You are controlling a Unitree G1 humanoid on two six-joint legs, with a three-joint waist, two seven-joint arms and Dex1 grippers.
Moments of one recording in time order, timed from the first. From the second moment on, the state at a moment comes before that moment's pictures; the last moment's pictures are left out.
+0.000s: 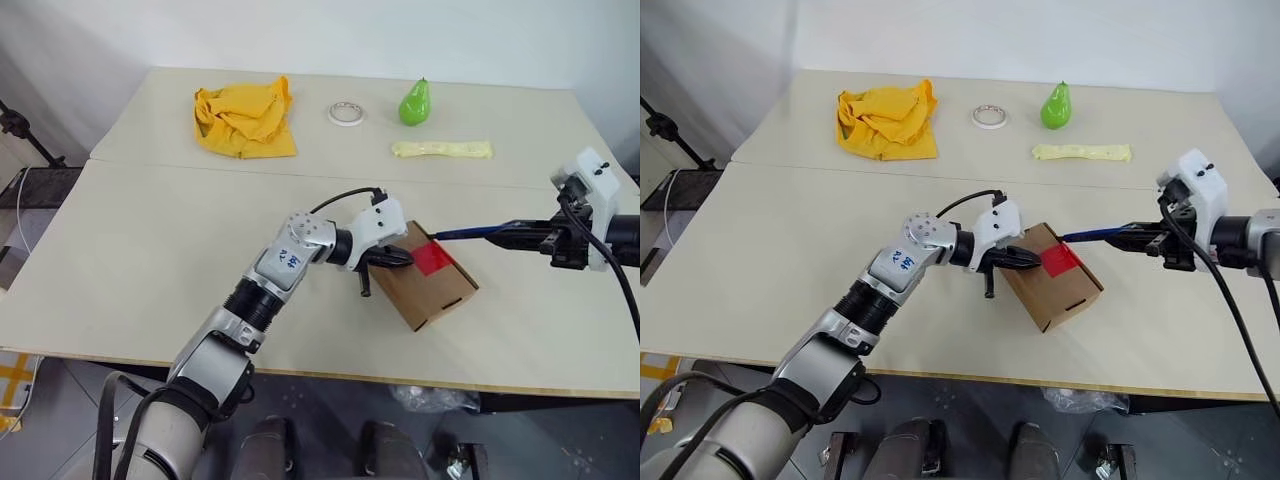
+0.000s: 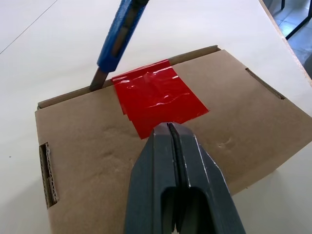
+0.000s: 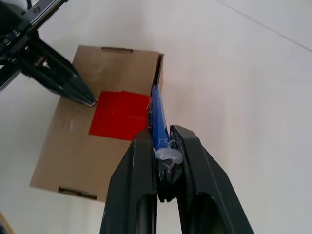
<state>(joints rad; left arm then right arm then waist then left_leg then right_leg) -0.97 0.11 -0.37 0.44 -0.03 0.34 -0.93 -0.55 -1.21 -0.13 -0.15 0.82 1.10 0.84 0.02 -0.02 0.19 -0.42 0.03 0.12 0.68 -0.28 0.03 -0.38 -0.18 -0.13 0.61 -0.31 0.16</state>
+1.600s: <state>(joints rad) -0.97 0.10 -0.44 0.37 0.02 0.45 -0.93 -1.40 -1.20 0.77 0.23 0.27 1.32 1.54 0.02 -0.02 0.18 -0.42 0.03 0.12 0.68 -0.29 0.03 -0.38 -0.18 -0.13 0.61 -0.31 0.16</state>
